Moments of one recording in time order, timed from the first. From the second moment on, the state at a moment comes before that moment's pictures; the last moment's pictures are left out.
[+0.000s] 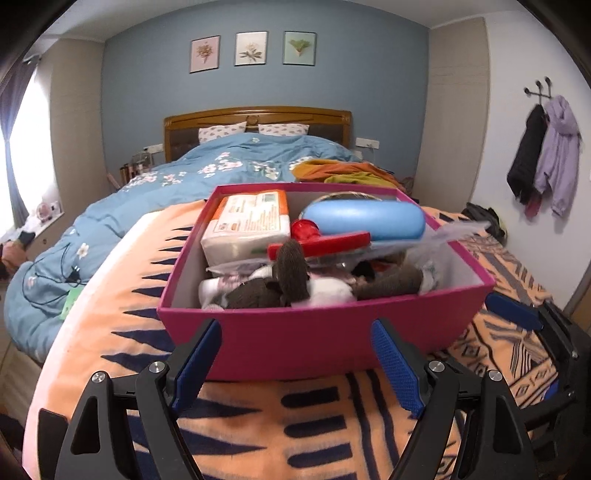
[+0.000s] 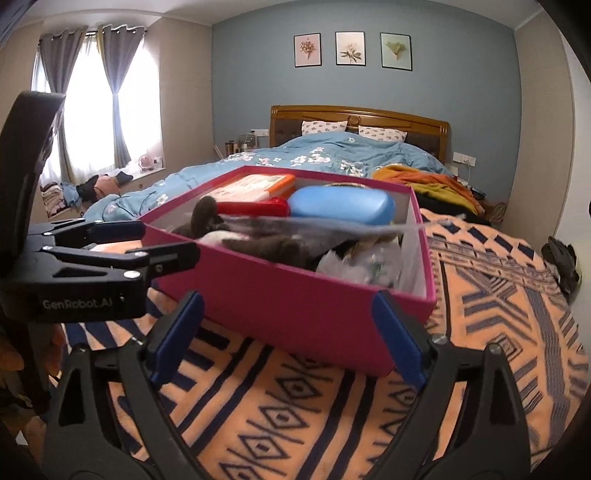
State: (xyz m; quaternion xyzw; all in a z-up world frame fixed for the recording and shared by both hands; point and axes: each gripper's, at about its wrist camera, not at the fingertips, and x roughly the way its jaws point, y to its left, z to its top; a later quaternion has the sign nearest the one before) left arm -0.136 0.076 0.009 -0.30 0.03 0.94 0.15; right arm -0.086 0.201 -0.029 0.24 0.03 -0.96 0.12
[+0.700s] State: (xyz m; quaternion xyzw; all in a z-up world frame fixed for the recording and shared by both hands) left arm -0.088 0.061 0.000 -0.29 0.02 0.95 0.12; right arm -0.053 0.191 -0.028 0.23 0.02 -0.97 0.11
